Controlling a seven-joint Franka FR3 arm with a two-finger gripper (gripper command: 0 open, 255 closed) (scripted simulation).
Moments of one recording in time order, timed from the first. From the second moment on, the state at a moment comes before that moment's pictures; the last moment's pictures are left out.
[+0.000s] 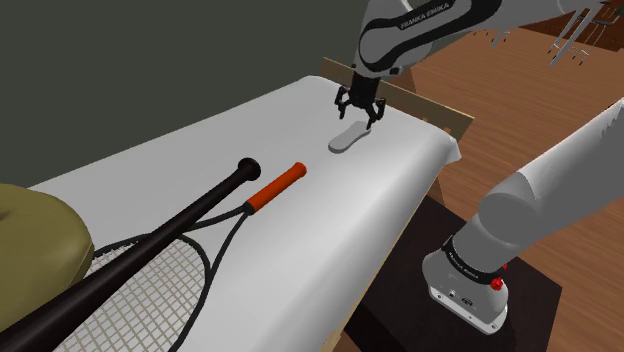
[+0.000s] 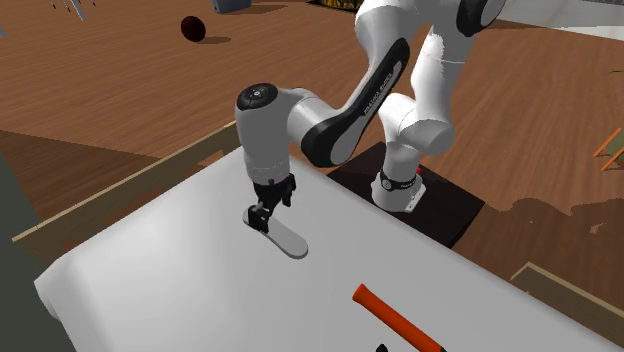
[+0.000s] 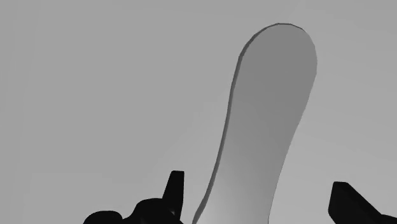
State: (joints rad) arm -0.23 -0.16 0.12 -2.37 0.00 2.20 1.14
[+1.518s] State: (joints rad) arm -0.24 -0.05 0.12 -2.40 -0.01 2.34 1.22
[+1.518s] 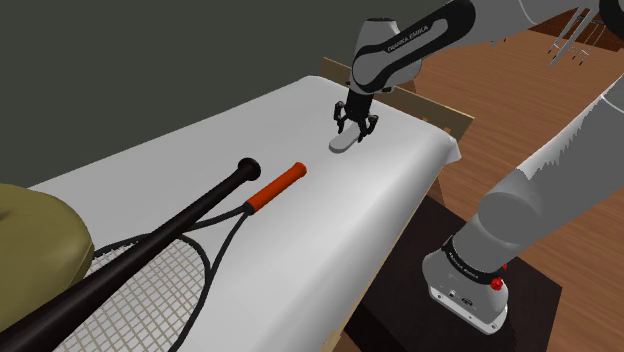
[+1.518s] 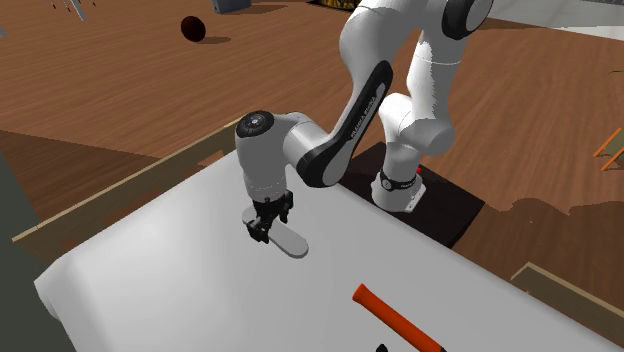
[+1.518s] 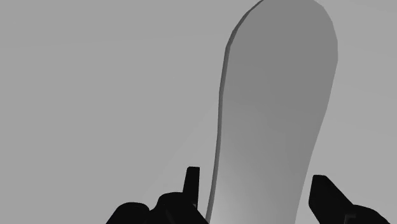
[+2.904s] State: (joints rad) arm -0.24 -0.18 0.12 -2.29 0.01 2.10 1.20
